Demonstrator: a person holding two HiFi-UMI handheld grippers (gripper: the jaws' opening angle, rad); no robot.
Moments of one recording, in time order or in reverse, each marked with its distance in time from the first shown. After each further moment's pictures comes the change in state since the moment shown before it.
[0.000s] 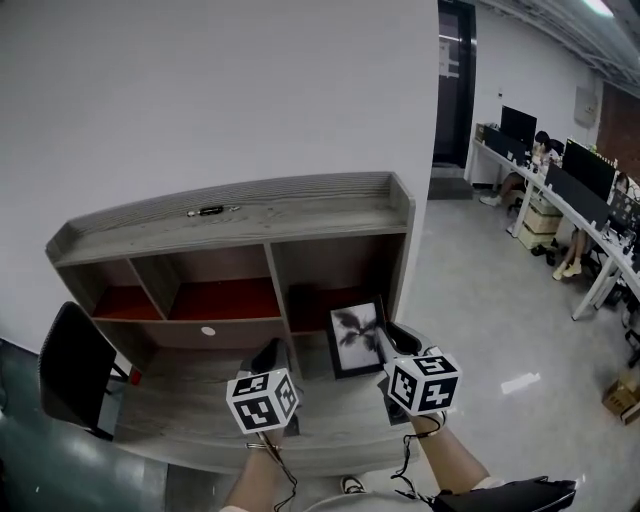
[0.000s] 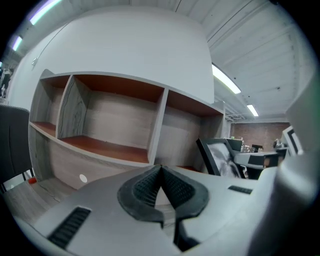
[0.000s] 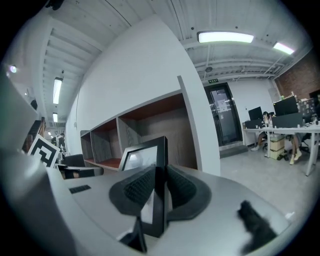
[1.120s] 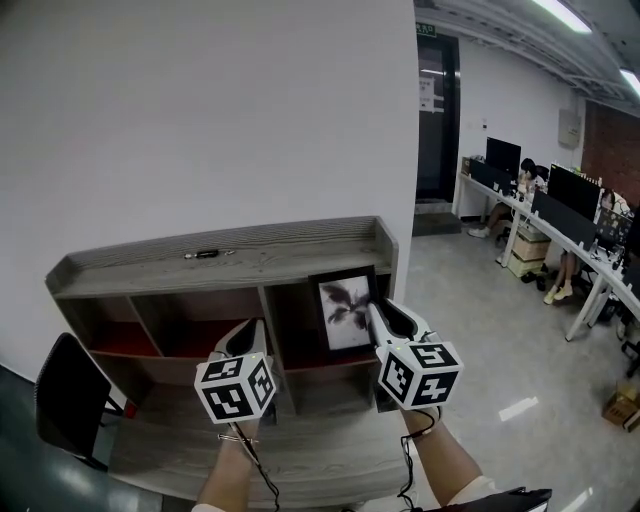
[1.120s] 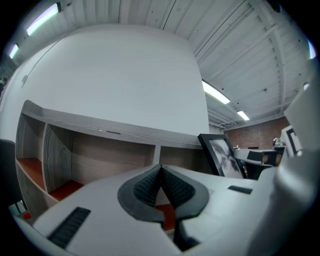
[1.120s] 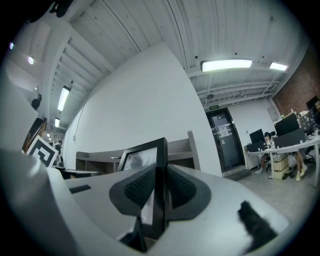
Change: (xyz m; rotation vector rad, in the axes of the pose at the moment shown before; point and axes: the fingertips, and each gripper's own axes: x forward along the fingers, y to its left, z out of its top) left arm -0.003 -0.017 0.139 0.098 -0.189 -0.059; right arm -0.007 0.013 0.141 -0.063 -0.286 -0.018
